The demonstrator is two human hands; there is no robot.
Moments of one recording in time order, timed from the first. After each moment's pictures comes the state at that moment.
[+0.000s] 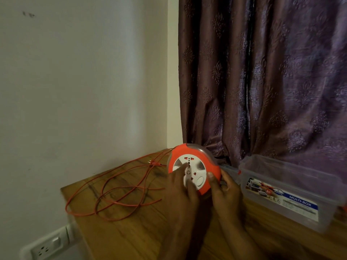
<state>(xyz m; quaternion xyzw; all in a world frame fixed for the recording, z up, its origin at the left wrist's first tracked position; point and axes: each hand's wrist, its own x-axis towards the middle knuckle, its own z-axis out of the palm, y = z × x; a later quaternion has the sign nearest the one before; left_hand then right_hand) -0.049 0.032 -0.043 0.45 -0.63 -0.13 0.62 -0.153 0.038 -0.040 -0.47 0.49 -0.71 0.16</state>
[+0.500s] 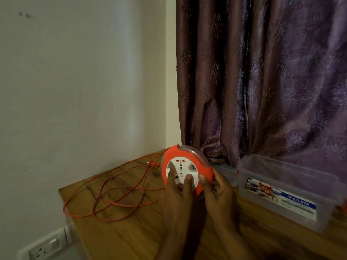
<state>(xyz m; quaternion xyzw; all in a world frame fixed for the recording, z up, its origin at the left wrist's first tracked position) -0.050 0.029 -0.045 0.50 -0.57 -0.27 0.59 -0.143 0.037 -0.045 -0.49 0.47 -0.71 0.15</state>
